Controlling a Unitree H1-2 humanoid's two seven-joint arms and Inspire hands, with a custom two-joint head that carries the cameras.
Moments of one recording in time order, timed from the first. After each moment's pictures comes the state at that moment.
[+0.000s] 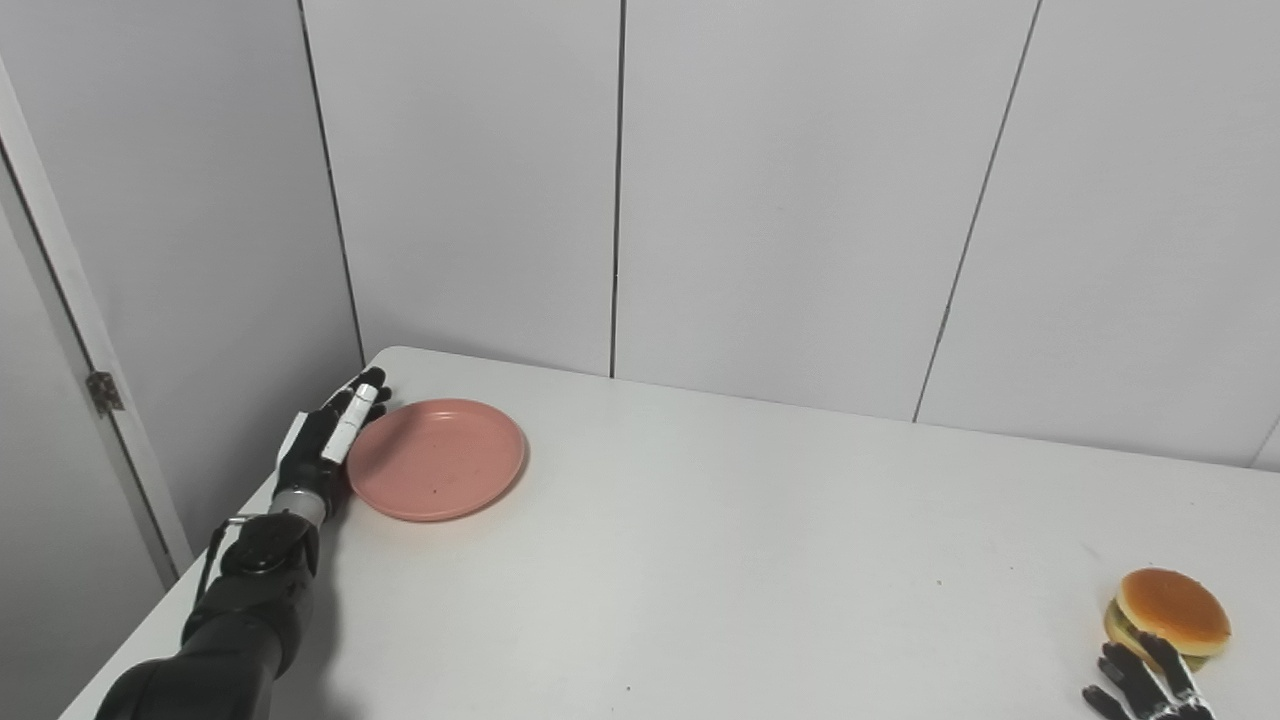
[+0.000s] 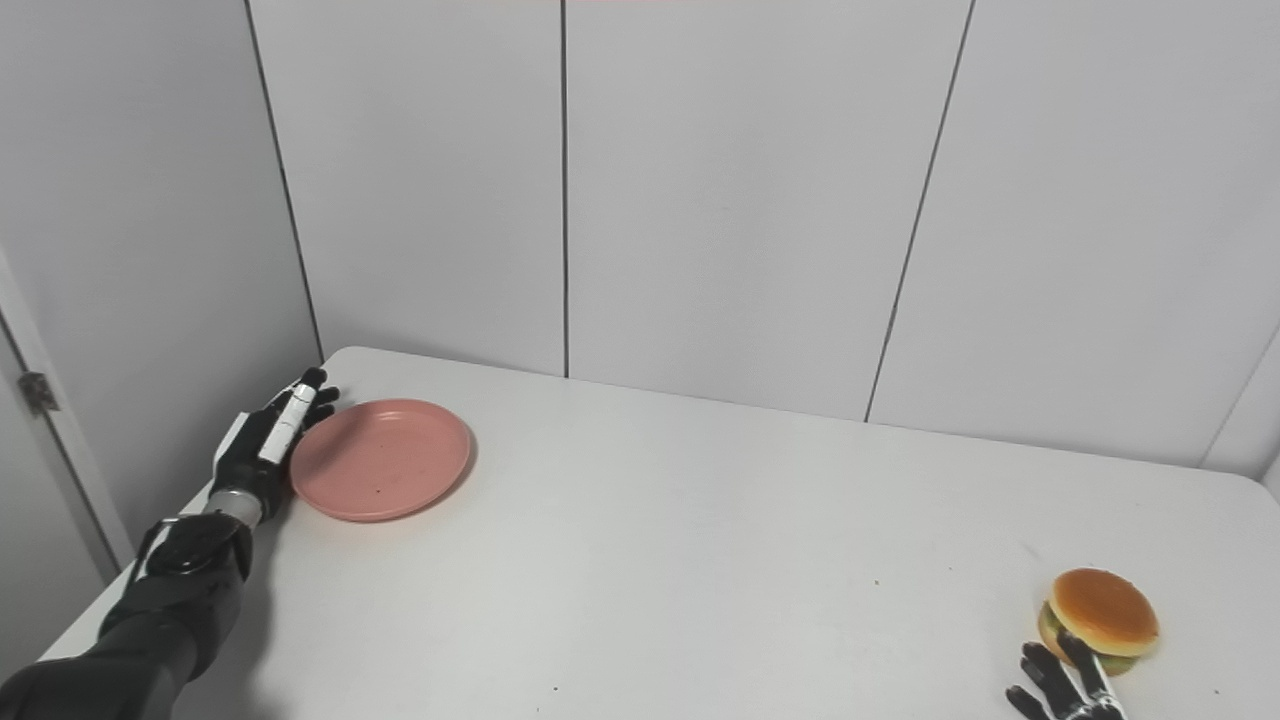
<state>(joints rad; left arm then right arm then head) -0.70 0.51 0.26 1.28 -0.17 -0.43 -0.14 -0.01 -0.23 -0.09 0.19 0.38 -0.33 0.34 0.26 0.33</state>
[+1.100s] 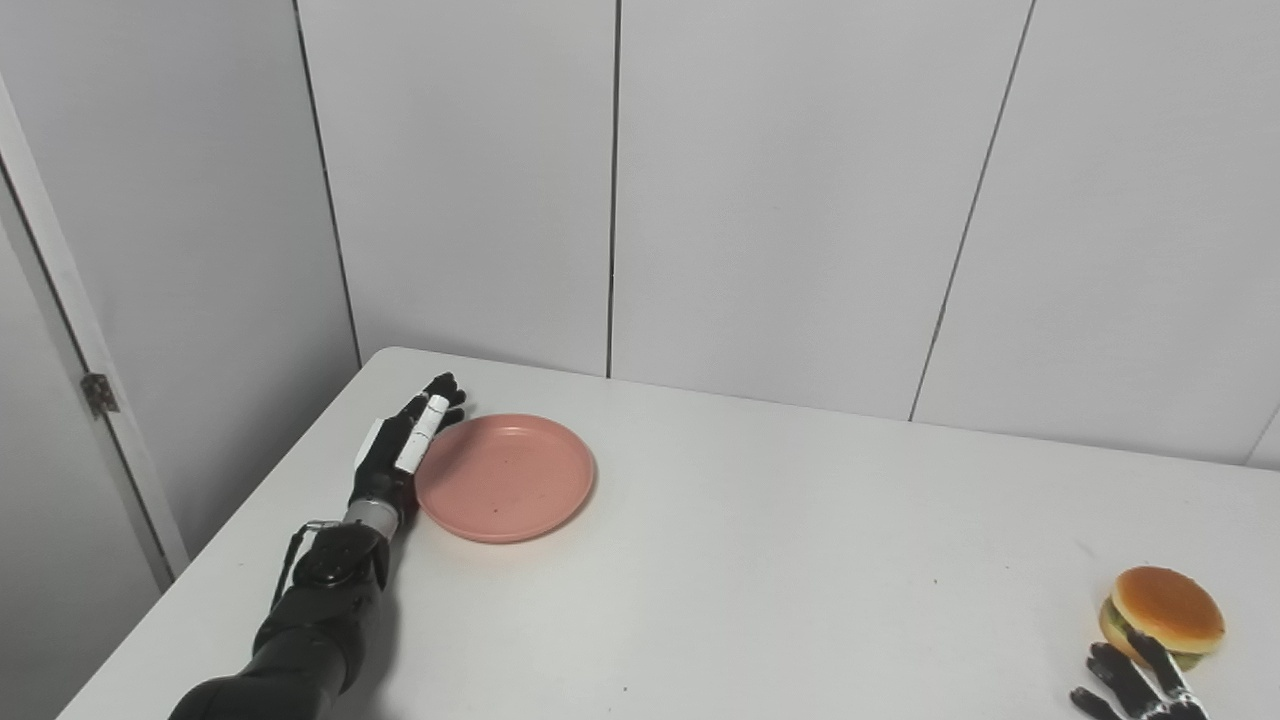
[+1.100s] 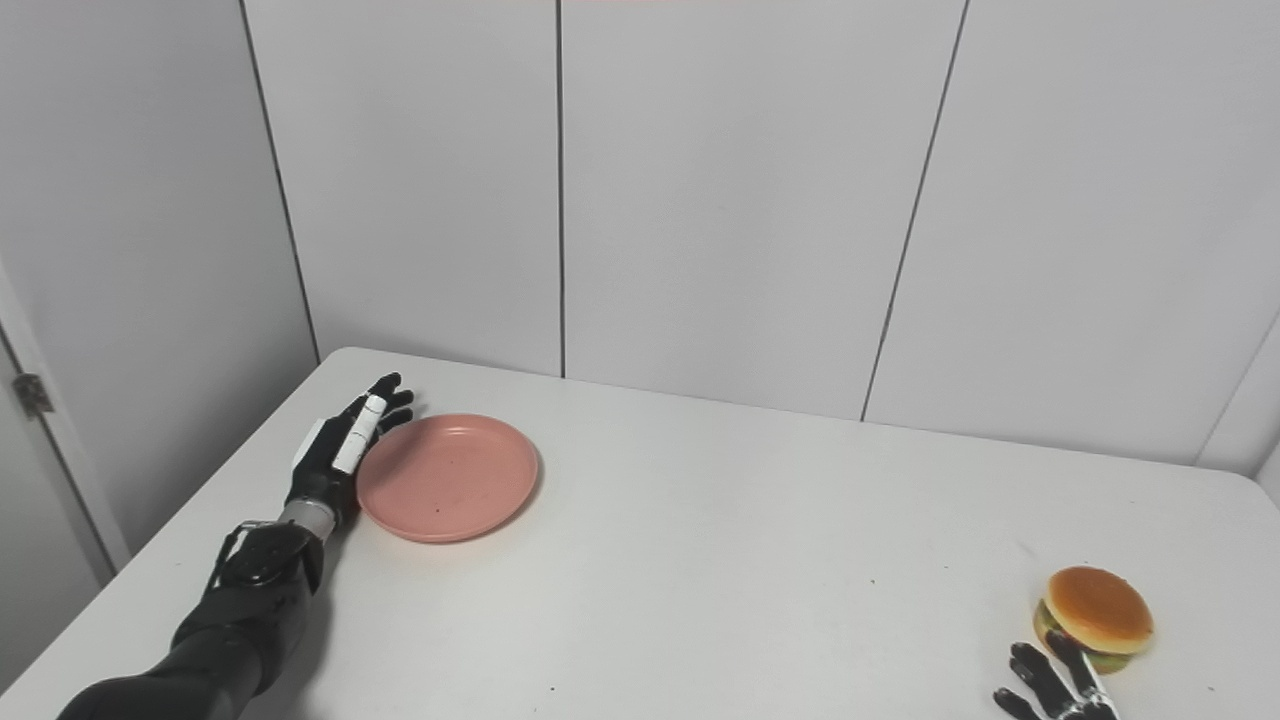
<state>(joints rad) -0.69 0.39 0.21 1.23 -0.17 -0.45 -0.17 -0.01 -0.23 -0.09 0.19 0.36 -0.34 0.33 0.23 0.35</state>
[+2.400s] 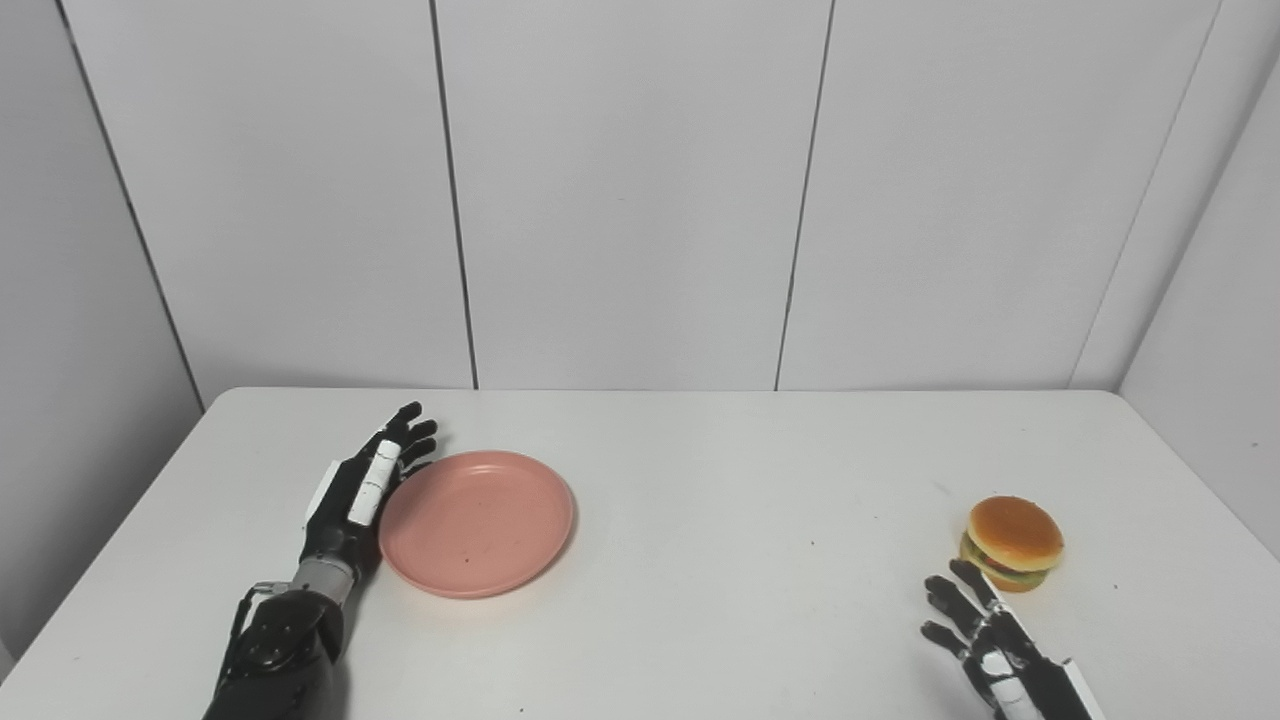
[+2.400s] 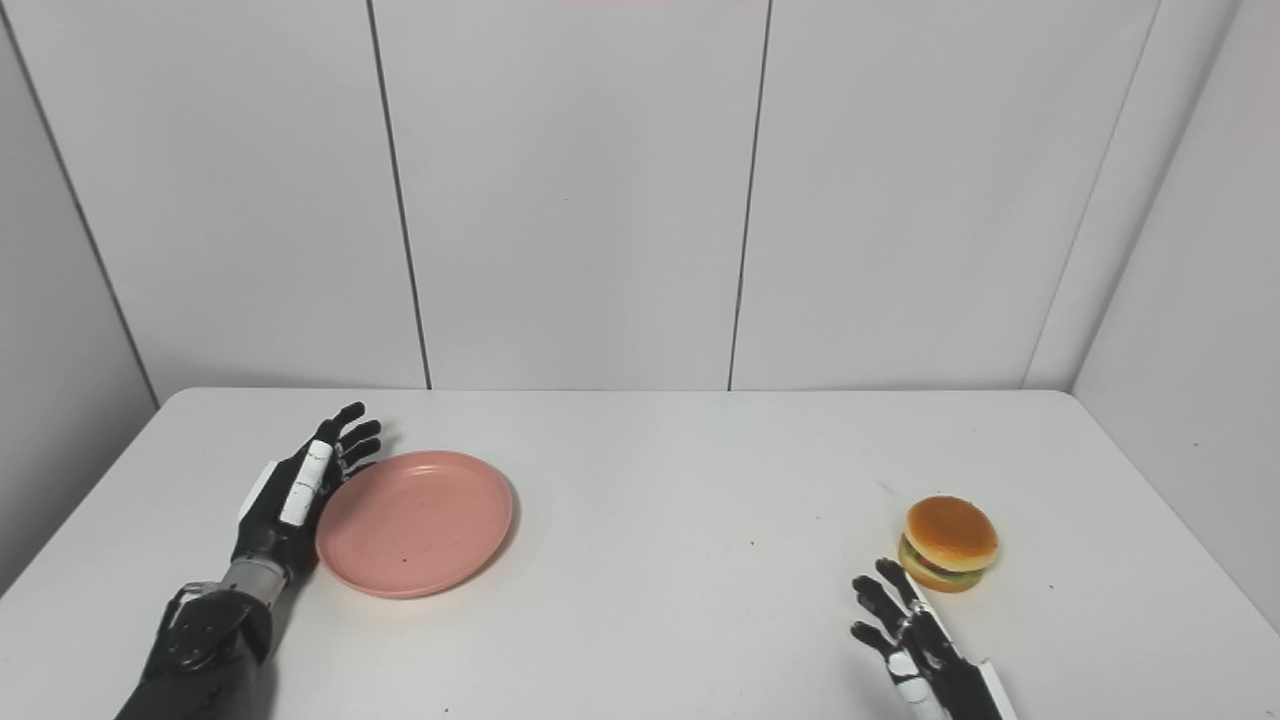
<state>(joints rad) -0.62 0.26 0.16 0.98 -0.17 -0.40 -0.24 0.03 -0.20 0.00 0.00 0.22 -0.15 0.18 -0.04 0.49</state>
